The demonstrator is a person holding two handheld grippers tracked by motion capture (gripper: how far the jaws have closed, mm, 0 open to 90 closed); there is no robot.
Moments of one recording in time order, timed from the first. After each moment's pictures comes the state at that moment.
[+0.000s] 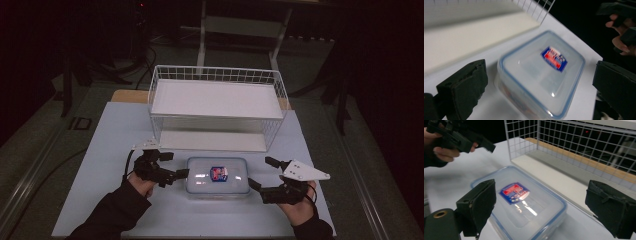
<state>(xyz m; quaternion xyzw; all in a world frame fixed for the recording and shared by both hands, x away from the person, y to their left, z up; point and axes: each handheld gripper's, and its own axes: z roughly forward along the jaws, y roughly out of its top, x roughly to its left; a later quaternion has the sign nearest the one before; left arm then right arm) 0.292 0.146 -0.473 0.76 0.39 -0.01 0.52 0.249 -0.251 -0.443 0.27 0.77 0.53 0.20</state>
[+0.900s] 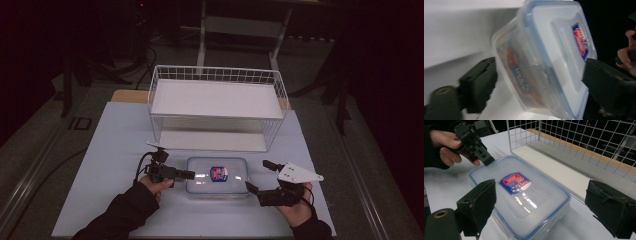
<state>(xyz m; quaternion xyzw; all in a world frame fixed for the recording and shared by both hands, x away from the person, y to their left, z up) 0.322 0.136 -0.527 0.71 0.51 -0.20 0.44 0.249 -0.247 -0.454 0.27 0.79 0.51 0.20</state>
